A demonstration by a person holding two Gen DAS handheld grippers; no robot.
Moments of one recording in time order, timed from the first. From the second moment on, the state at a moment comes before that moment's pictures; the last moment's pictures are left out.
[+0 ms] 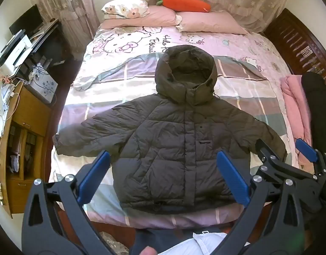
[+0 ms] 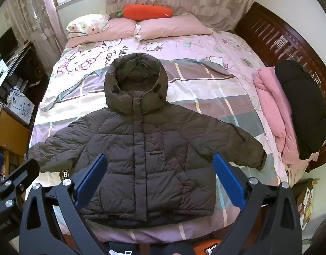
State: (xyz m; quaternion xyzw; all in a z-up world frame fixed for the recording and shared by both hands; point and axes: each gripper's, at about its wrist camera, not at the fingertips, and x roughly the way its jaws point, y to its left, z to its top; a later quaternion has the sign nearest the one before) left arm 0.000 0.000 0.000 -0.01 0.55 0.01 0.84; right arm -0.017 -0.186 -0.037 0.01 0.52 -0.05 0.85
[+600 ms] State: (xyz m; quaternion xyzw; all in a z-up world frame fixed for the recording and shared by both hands) left arm -0.001 0.000 0.000 -0.02 0.55 0.01 0.84; right arm -0.018 -0.186 -0.040 0.01 0.52 -0.05 0.85
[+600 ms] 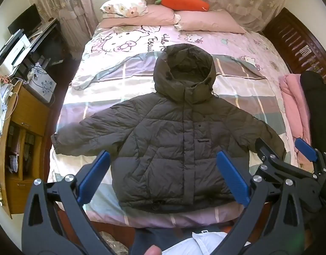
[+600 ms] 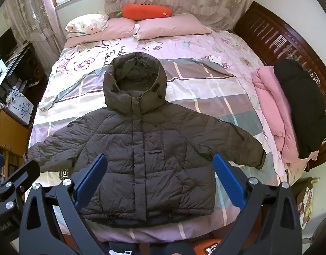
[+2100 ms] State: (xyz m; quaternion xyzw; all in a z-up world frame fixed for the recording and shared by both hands) left arm -0.008 -0.005 -0.002 -0.01 0.54 0.01 0.84; right arm -0.015 -0.184 -0.044 0.01 0.52 -0.05 0.85
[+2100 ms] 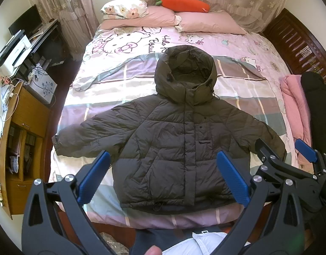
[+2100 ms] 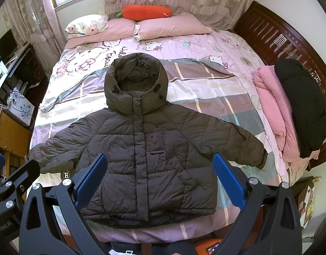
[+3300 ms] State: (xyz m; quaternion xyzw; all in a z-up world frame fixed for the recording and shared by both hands) left arm -0.007 -0.004 -0.003 -0.01 0.55 0.01 0.84; right arm -0.012 -0.183 -0.048 0.02 0.52 -0.05 0.85
